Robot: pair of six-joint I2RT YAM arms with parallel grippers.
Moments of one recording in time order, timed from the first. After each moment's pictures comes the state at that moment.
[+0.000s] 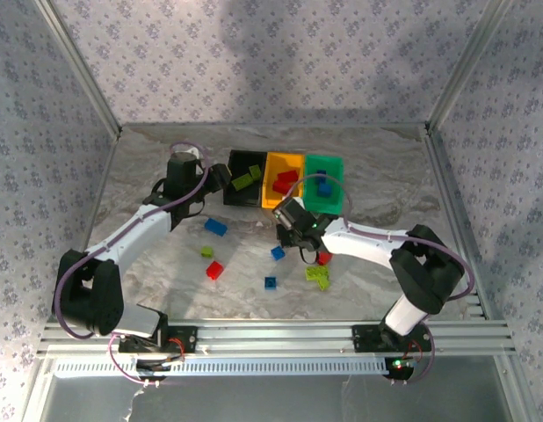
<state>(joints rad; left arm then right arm) -0.35 1.40 0.94 -0.06 0.11 -0.70 0.83 1.61 0.99 -0.35 0.20 0.58</state>
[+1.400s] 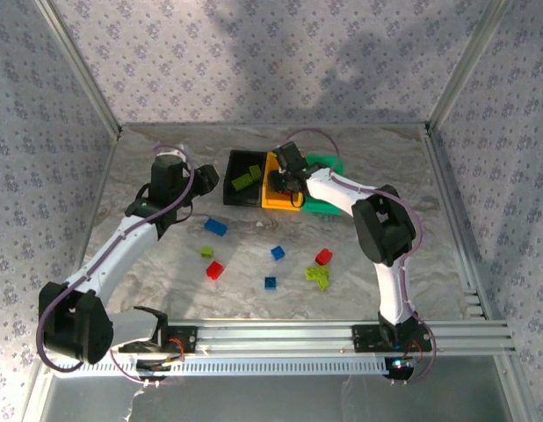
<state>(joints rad) -0.33 1.23 0.93 -0.20 0.06 -0.66 0.58 2.06 1.55 -0.36 0.06 0.39</state>
